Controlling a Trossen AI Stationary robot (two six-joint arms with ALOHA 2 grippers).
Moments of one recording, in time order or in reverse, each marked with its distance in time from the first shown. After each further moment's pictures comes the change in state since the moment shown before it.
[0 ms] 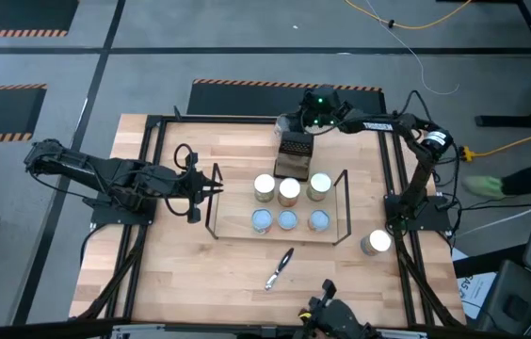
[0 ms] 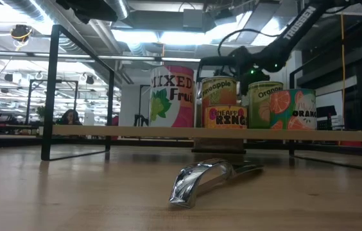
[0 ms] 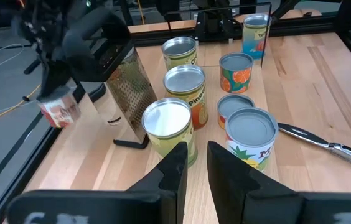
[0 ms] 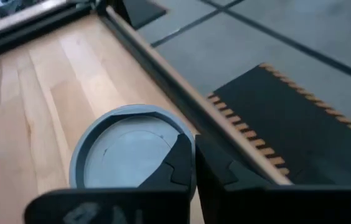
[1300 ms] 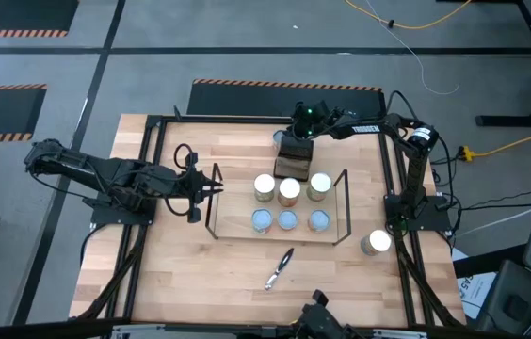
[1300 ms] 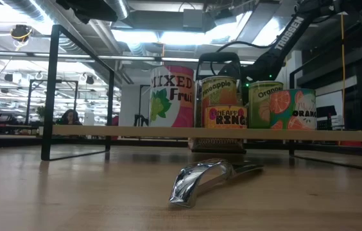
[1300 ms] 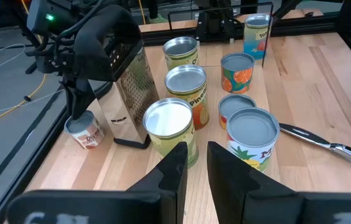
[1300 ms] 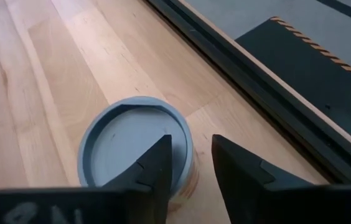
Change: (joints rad) left arm 0.000 0.000 0.000 0.000 -0.005 0.000; right arm 0.052 0.117 0.003 -0.058 0.027 0.005
